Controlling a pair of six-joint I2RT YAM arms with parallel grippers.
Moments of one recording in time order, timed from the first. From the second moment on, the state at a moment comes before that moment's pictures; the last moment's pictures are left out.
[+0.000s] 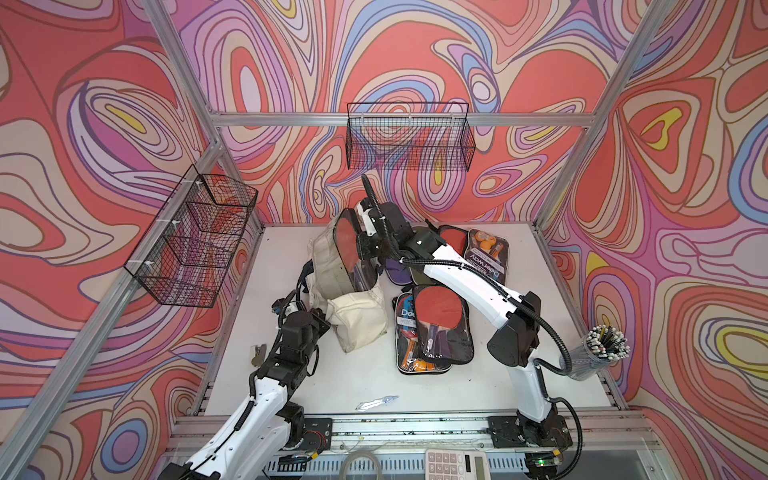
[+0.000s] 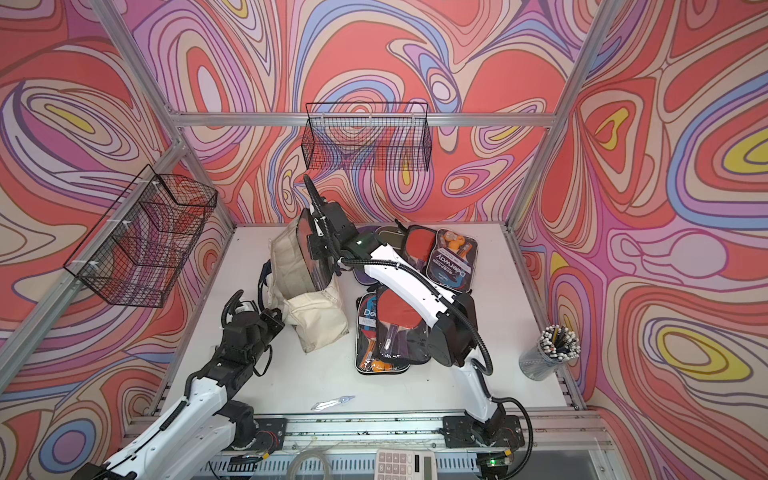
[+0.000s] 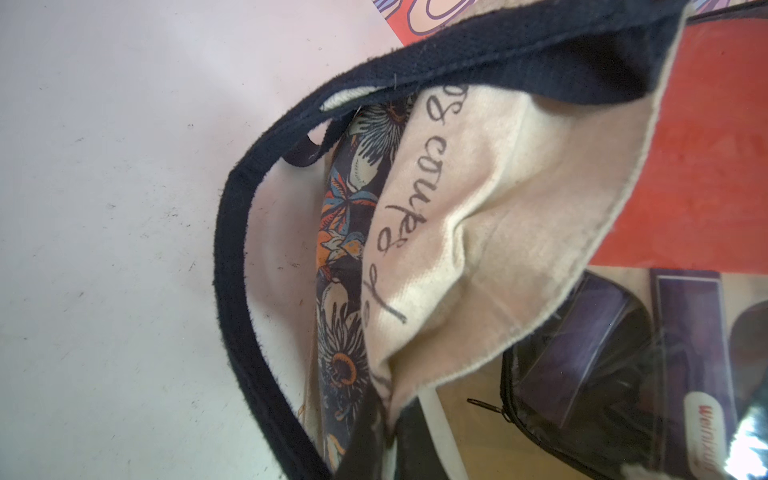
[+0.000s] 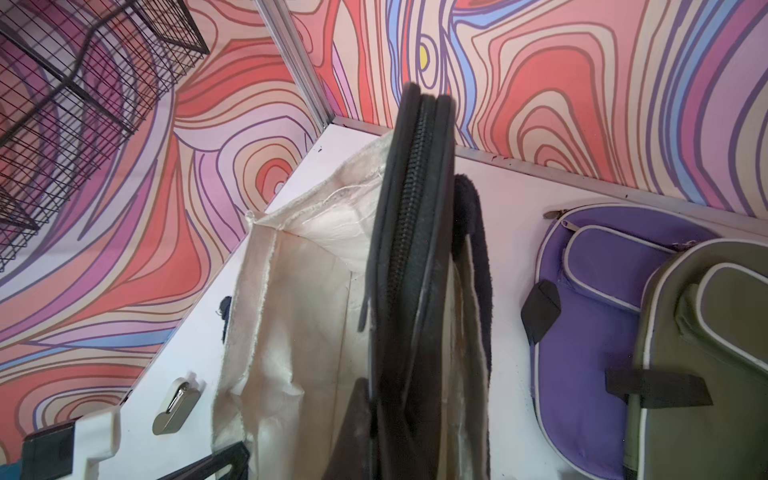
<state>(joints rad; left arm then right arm) -0.26 0.78 0.31 -0.01 -0.20 -0.97 0.81 2.13 2.24 -0.66 0.03 0.33</state>
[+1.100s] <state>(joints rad) -0.25 0.79 0.34 -0.04 -0.23 -0.95 0.81 1.82 2.27 -0.67 0.11 0.32</state>
